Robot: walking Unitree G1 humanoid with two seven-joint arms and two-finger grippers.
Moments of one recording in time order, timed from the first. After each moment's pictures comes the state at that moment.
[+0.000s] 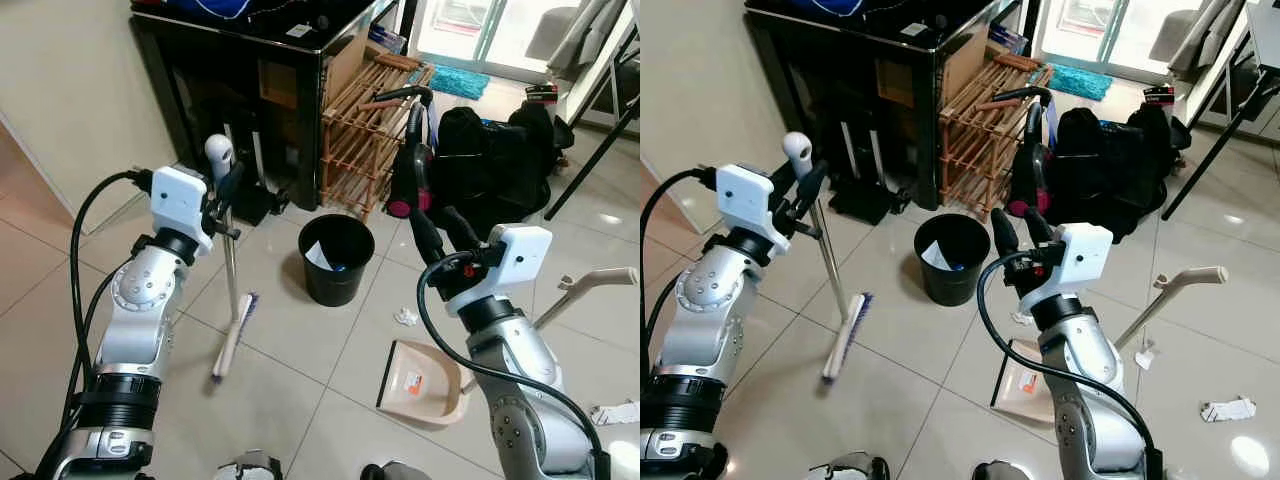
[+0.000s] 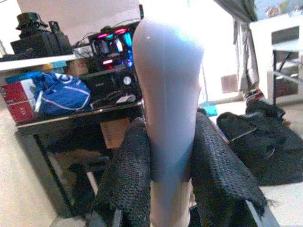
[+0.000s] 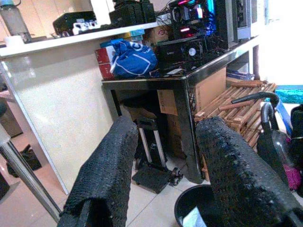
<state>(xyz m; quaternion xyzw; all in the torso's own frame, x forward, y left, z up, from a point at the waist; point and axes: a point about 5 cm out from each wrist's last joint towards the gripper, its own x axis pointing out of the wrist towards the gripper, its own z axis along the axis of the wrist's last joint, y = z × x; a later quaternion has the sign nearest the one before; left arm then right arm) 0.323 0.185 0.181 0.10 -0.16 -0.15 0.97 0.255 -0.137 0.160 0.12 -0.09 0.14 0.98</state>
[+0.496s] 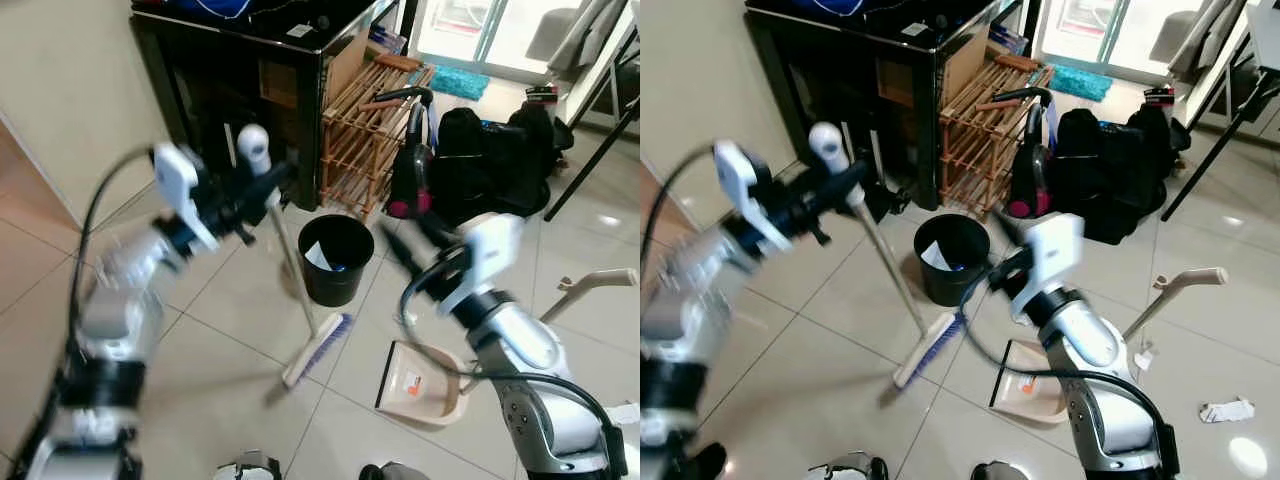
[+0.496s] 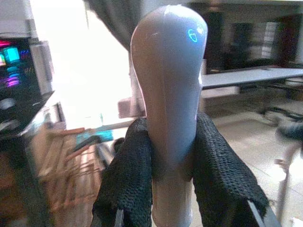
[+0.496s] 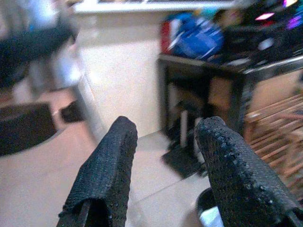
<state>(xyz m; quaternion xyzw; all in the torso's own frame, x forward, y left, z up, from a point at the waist) 0.323 0.173 0.213 0.01 -0.16 -0.41 0.90 0.259 -0.124 0.159 0.04 -0.06 0.31 0.95</state>
